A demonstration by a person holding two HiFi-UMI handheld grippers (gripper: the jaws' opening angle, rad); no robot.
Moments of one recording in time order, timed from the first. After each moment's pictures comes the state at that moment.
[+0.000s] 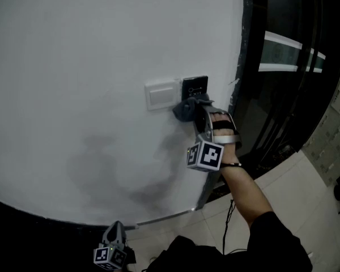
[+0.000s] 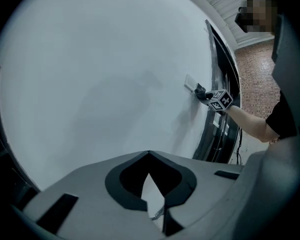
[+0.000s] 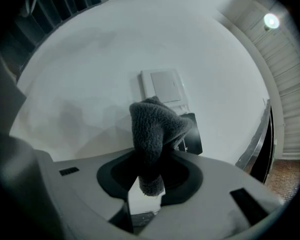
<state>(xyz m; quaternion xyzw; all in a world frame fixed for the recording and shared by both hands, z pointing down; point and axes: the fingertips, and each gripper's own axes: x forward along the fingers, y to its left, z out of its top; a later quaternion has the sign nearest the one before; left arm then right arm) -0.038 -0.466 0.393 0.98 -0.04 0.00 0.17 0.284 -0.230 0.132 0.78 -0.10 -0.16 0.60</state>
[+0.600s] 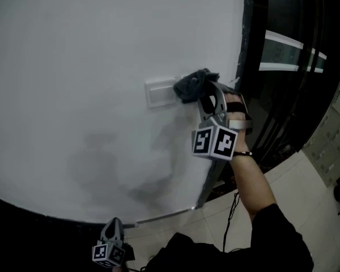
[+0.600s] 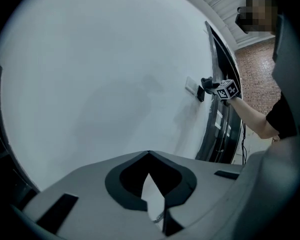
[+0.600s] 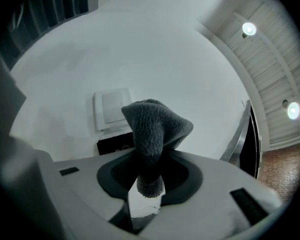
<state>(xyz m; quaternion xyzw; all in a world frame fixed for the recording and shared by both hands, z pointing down) -0.036 -0.469 0.384 0.98 -0.05 -0.02 0.18 0.250 -0.218 0.032 0.80 -0.07 -0.26 0.53</state>
